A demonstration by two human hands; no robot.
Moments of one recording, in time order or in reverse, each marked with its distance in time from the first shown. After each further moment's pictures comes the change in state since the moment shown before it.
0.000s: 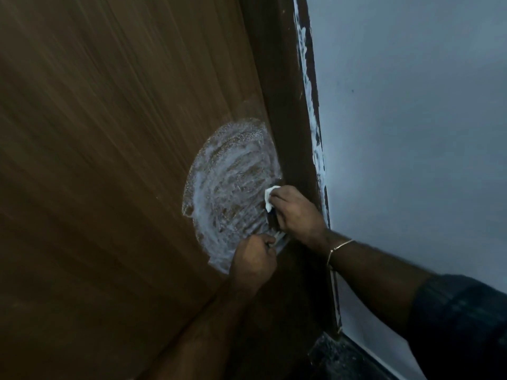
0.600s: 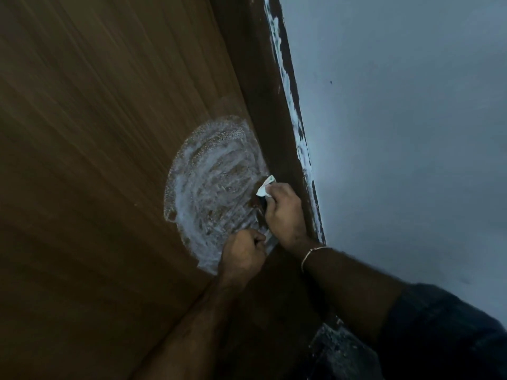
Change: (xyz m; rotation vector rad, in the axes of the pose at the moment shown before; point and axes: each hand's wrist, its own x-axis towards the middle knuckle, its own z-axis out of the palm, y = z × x) left_hand 0.009 0.007 -0.005 0.035 -0.026 -0.018; right_hand -0.004 -0.019 0.015 0.287 0.241 0.626
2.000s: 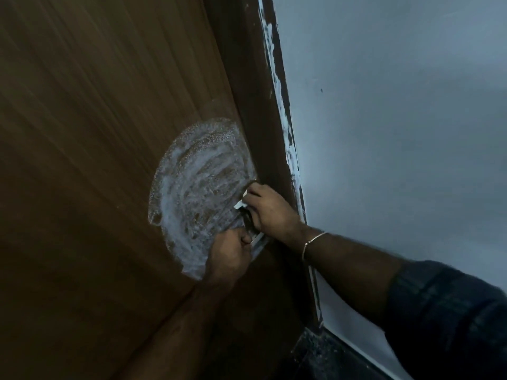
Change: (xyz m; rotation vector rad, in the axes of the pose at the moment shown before) left_hand 0.012 -0.006 0.007 -0.030 0.083 0.083; right_hand 0.025 -0.002 -0.021 -0.345 -0.355 -0.479
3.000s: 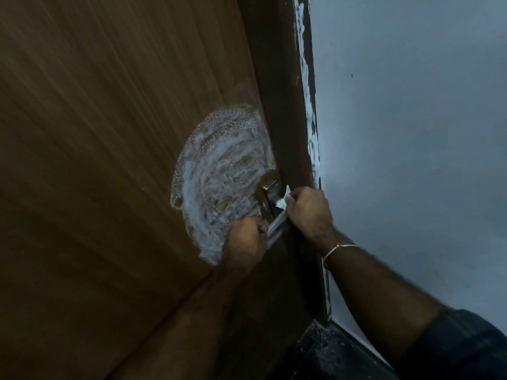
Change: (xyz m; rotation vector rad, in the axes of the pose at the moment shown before) left_hand -0.002 0.005 -0.009 -0.012 -0.114 -0.027; right_hand -0.026 0.001 -0.004 0.116 0.037 0.762
